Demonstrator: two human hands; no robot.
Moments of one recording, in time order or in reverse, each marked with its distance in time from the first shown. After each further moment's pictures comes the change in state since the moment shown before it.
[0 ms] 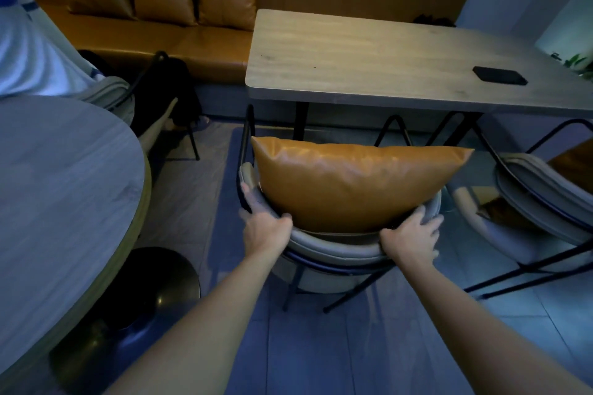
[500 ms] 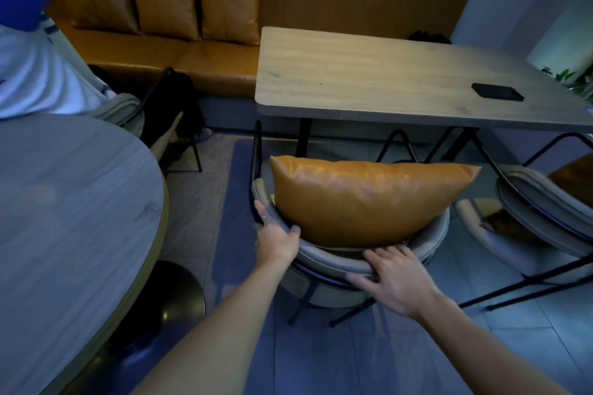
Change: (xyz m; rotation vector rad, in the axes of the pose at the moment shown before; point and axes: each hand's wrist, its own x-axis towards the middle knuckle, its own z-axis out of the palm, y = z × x) left_hand 0.008 0.004 -0.020 -0.057 -0.125 0.002; right_hand -0.037 0.010 0.006 -0.726 -0.096 -0.892
